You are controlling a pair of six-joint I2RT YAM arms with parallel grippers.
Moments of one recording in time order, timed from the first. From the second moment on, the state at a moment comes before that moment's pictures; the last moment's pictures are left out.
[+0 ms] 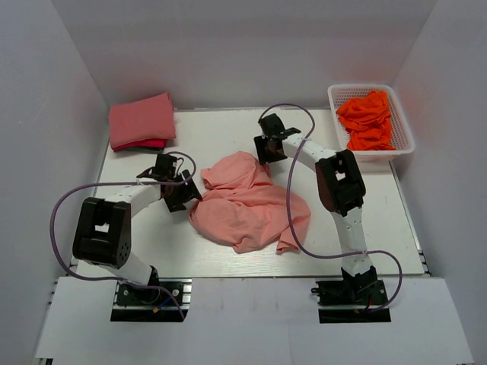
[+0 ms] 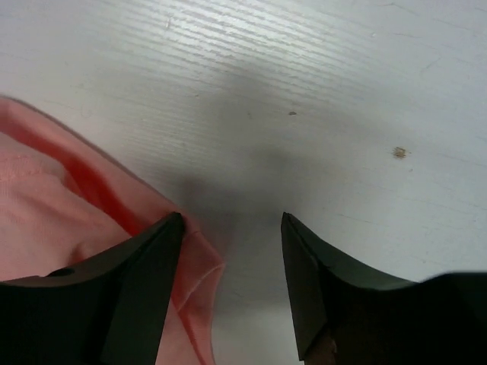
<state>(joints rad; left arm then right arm) -0.18 1.56 0.83 -0.35 0.17 -0.64 0.51 2.26 1.78 -0.52 0.11 0.15</state>
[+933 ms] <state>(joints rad) -0.23 1.57 0.68 -0.11 0.40 -0.64 0.50 2.08 1.54 -0.41 0.30 0.27</state>
